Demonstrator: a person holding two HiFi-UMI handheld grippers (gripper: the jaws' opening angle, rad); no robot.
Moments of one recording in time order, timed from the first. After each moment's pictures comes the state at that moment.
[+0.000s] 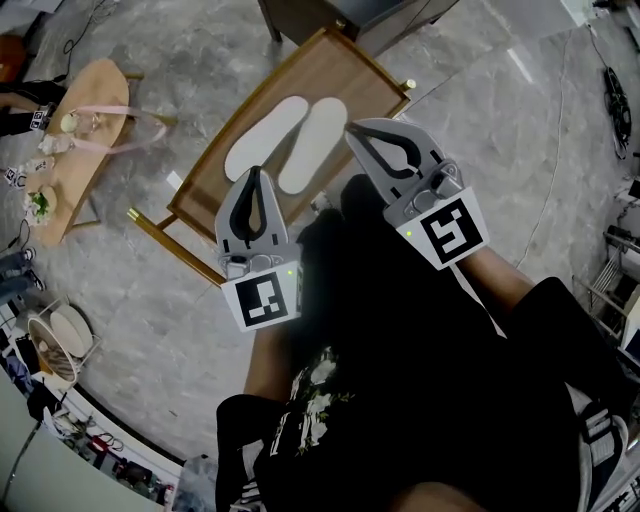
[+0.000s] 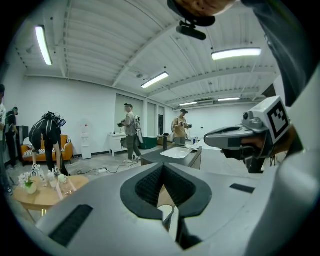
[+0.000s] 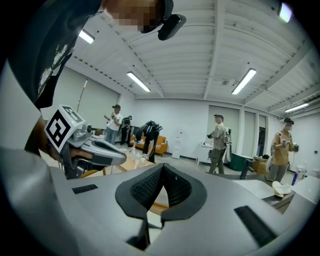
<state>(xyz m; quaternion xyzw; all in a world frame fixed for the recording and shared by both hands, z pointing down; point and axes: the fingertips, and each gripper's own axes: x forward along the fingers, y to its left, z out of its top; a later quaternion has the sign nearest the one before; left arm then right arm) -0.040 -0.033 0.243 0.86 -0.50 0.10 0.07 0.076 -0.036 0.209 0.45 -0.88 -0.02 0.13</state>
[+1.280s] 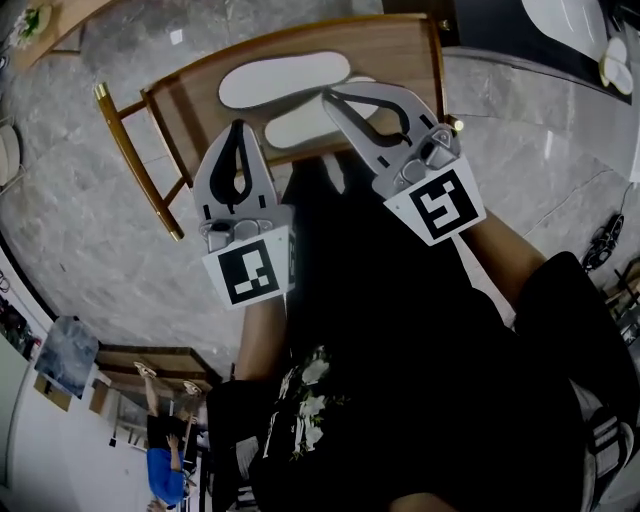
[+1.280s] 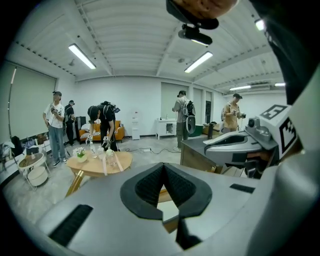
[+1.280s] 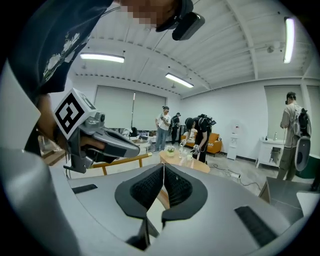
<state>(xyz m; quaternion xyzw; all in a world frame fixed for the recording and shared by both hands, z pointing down) -0.070 -0.059 0.287 0.66 -0.71 0.14 0.17 0.012 -0.102 0.277 0.12 -0.98 -0.02 0.15</state>
